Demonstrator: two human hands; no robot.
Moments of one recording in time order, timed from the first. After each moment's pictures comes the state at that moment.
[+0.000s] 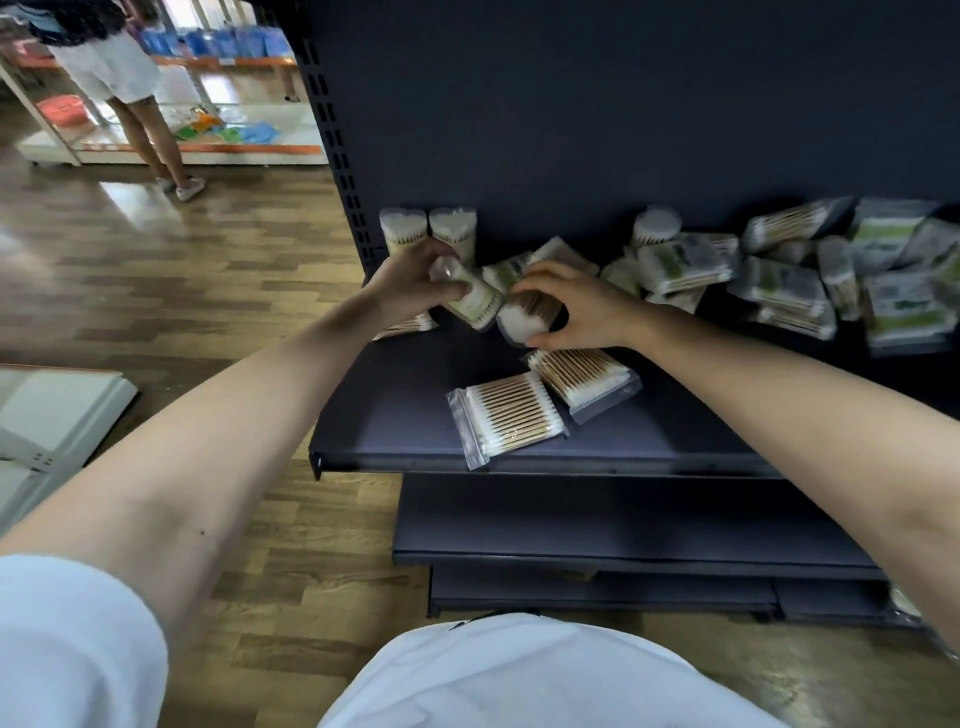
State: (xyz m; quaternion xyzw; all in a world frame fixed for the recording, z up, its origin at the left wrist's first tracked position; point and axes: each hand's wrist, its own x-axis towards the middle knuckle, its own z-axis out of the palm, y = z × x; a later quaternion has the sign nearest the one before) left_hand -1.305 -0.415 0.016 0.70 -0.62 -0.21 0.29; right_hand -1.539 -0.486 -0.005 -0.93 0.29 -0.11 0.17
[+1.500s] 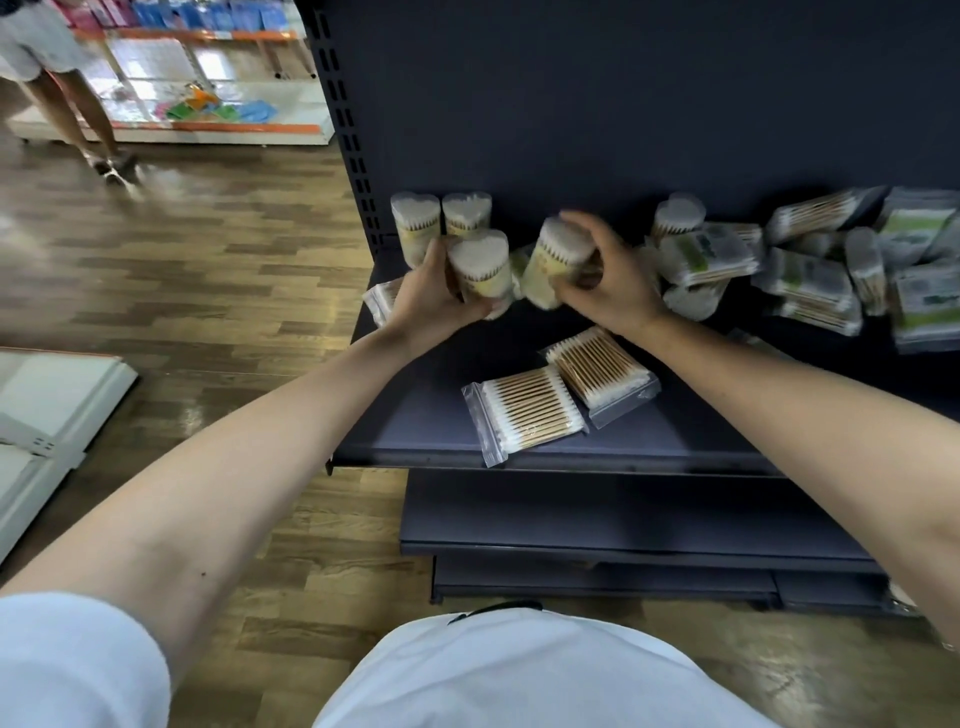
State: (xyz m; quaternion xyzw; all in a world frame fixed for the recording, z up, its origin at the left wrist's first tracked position) left_hand -1.318 -0.397 -0.009 0.68 -0.61 -0.18 0.37; right_hand -1.531 -0.482 -0.012 -0.81 0.36 -0.36 0.29
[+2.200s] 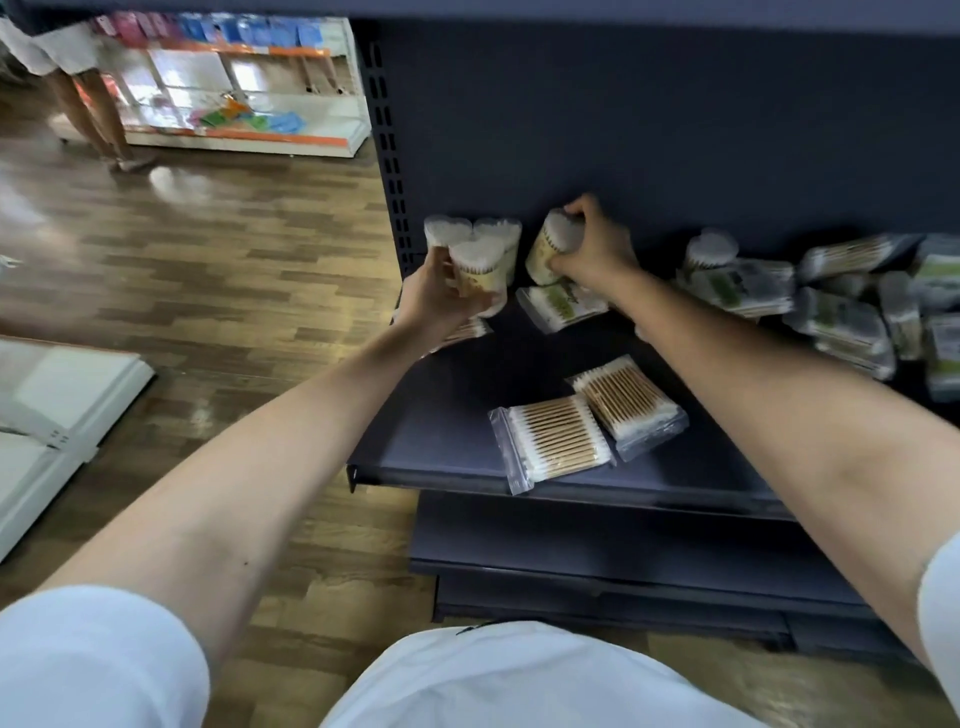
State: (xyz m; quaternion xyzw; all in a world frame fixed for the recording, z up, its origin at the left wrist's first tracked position) left_hand -1.289 -0.419 -0.007 0.74 -0.50 -0.19 0.40; right_hand -1.464 -0.523 0.030 -0.78 0.52 -0.27 0.24
